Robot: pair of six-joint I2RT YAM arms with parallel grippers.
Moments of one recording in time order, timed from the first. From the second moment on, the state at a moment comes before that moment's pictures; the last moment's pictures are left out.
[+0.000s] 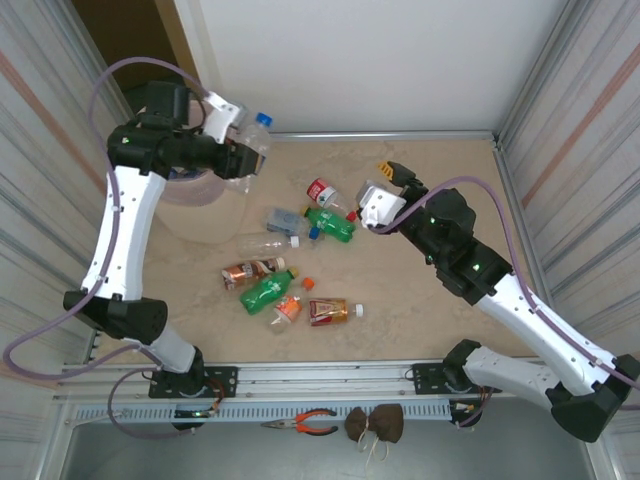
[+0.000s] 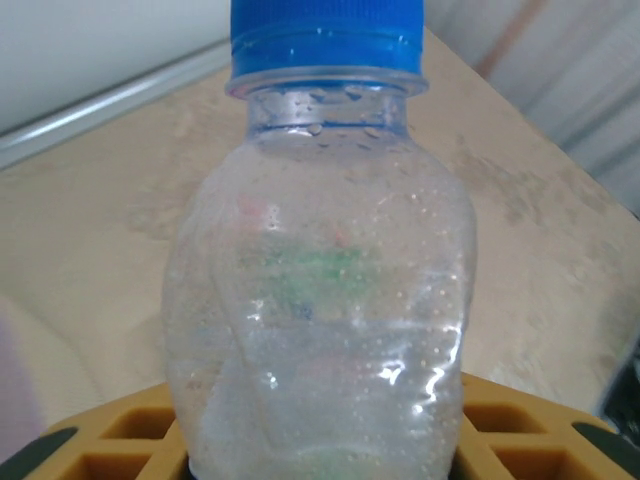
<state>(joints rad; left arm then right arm) -0.18 1.59 2.04 -1.21 0.54 0.21 0.71 0.96 1.03 -0.14 0.14 -0.80</state>
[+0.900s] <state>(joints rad) 0.08 1.84 2.26 -1.17 0.06 0.29 0.69 0.96 1.03 -0.20 0.09 -0.49</state>
